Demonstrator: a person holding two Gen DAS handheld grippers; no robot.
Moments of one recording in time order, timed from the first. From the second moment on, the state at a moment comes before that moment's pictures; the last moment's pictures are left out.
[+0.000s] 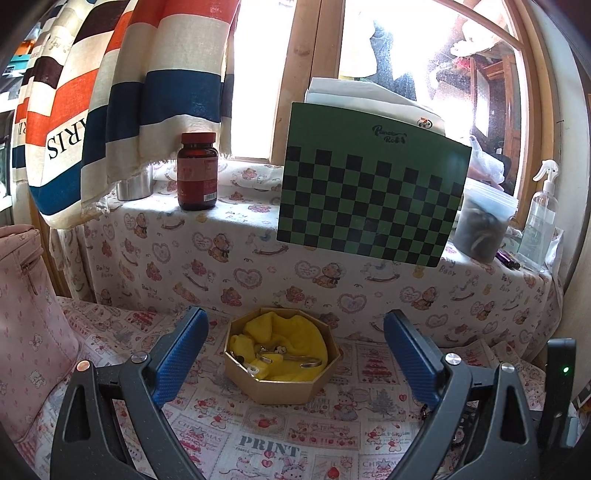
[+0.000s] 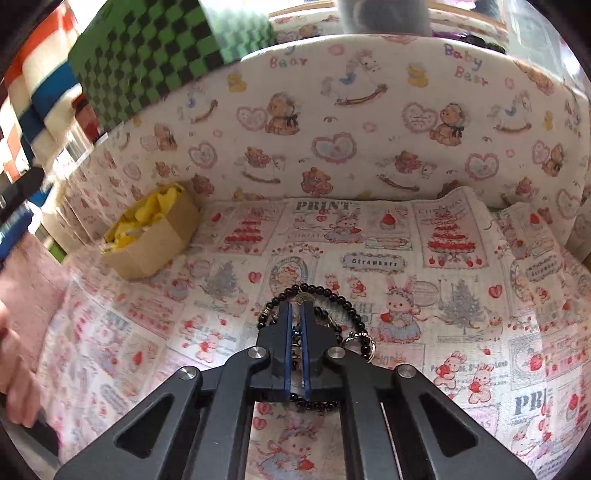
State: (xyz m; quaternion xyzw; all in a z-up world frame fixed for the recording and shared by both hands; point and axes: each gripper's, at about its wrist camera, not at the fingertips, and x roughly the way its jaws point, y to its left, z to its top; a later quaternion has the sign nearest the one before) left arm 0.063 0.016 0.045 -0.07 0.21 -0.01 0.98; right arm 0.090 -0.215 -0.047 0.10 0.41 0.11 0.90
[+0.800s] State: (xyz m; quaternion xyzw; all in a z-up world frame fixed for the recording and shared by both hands) left arm 0.058 -0.051 0.013 0.05 0.22 -0.03 0.97; right arm 0.094 -0.248 -0.033 0.07 0.47 0.05 0.88
